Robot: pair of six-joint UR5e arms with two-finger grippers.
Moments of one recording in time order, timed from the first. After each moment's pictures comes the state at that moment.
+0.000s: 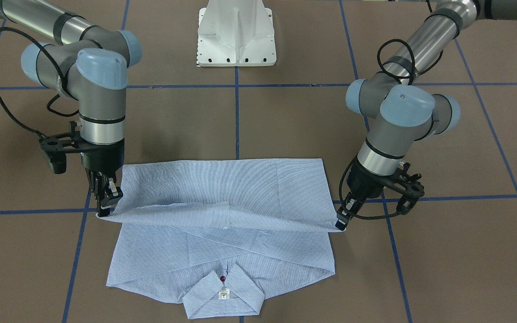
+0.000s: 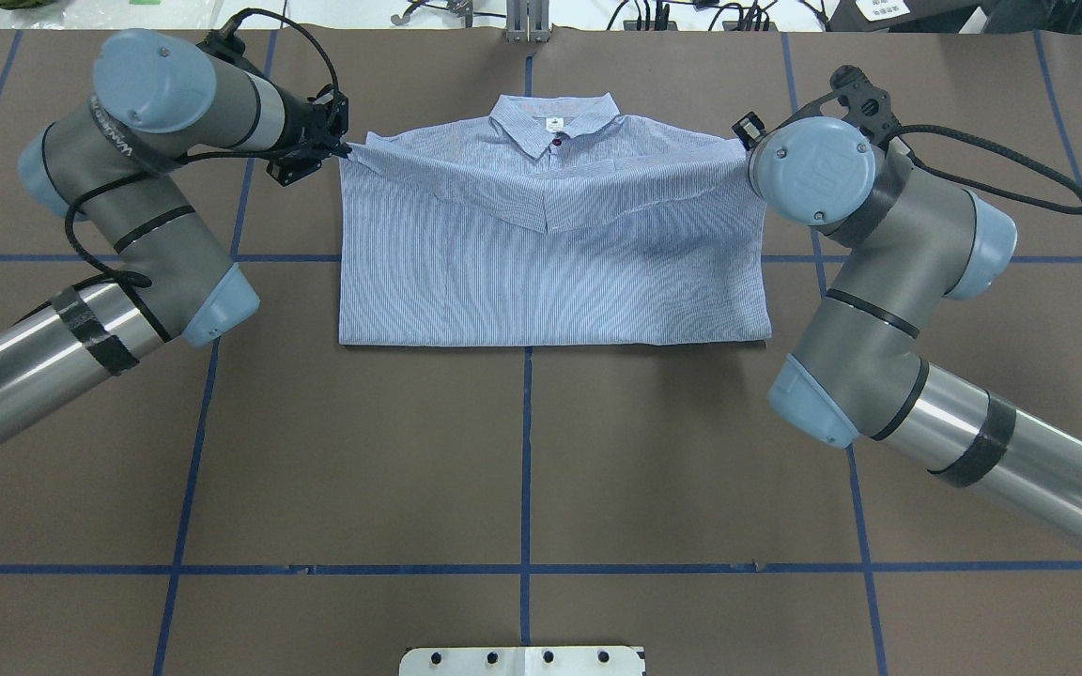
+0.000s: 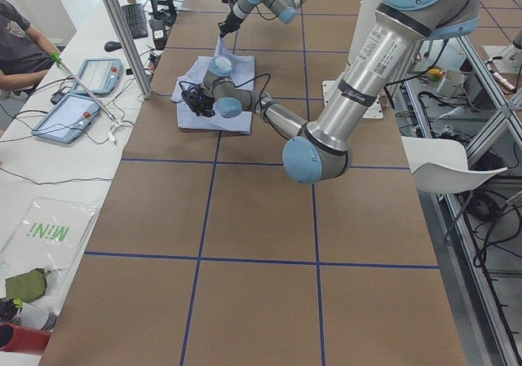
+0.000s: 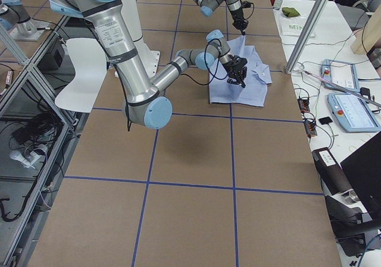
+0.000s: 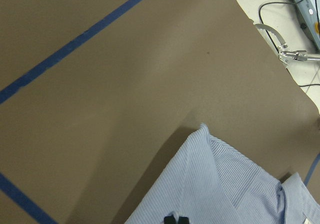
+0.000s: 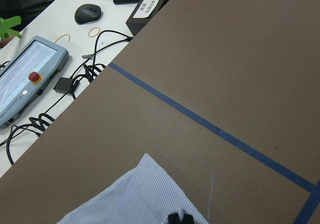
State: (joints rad) left arm -0.84 -2.23 -1.30 -2.26 -1.82 -1.89; right arm 0.72 -1.06 1.65 -1.41 1.39 1.97
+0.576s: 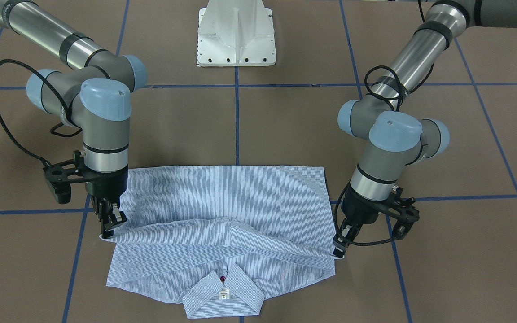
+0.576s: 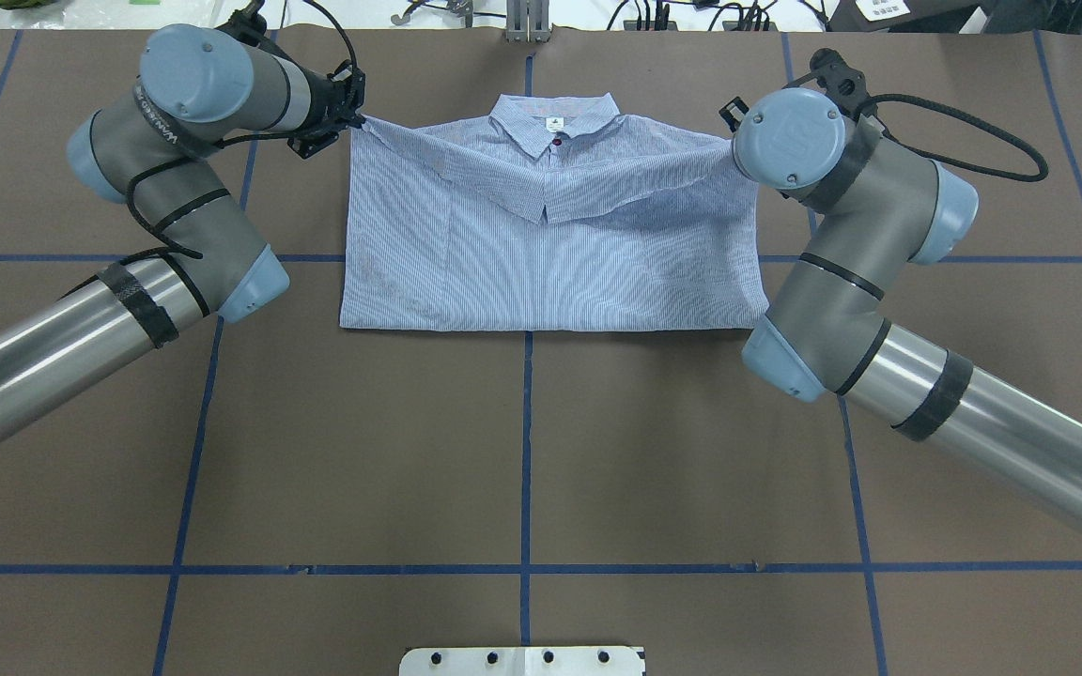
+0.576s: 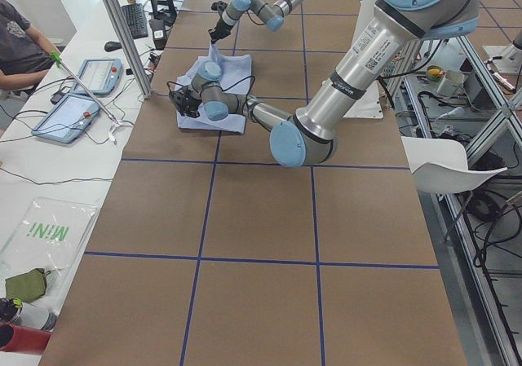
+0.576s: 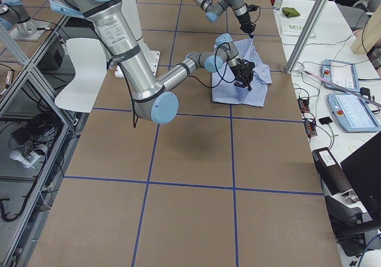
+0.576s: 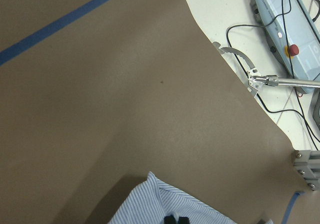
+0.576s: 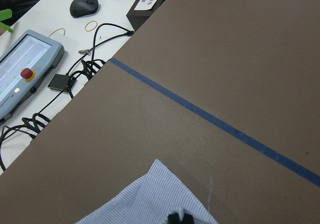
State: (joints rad) left arm -0.85 -2.31 -1.13 -2.37 -1.74 -1.87; right arm 0.76 -0.96 1.47 -1.36 1.43 1.96
